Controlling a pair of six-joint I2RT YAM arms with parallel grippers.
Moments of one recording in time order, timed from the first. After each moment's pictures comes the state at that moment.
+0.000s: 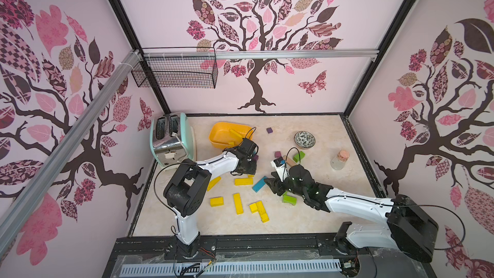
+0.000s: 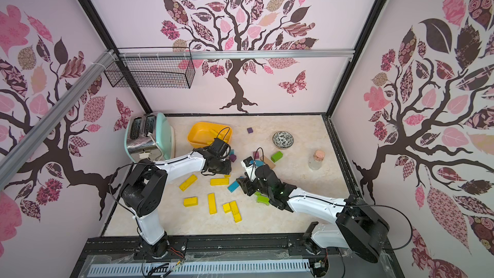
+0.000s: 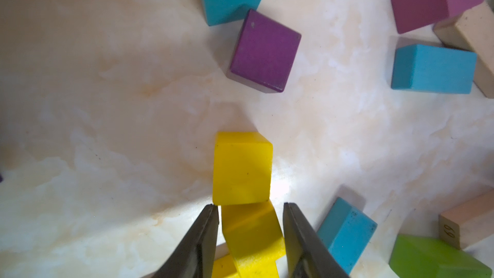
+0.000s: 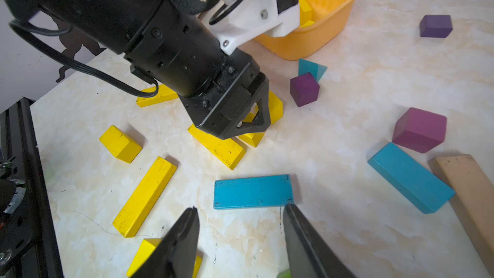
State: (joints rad) left arm -0.60 1.84 1.19 -0.50 0.05 -0.41; right arm 0.83 1.26 0.53 0.25 -0.04 0.23
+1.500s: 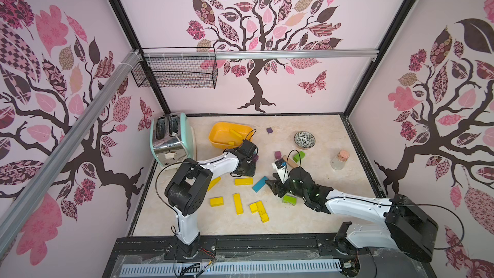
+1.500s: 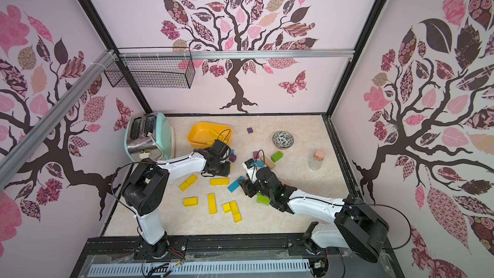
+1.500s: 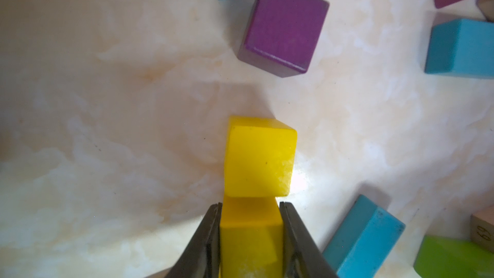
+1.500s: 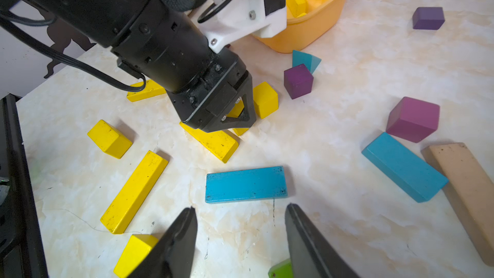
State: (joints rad) left arm -0.60 1.85 1.18 -0.52 0.04 -0.40; right arm 0.83 1.27 0.49 0.29 -0.02 0.23
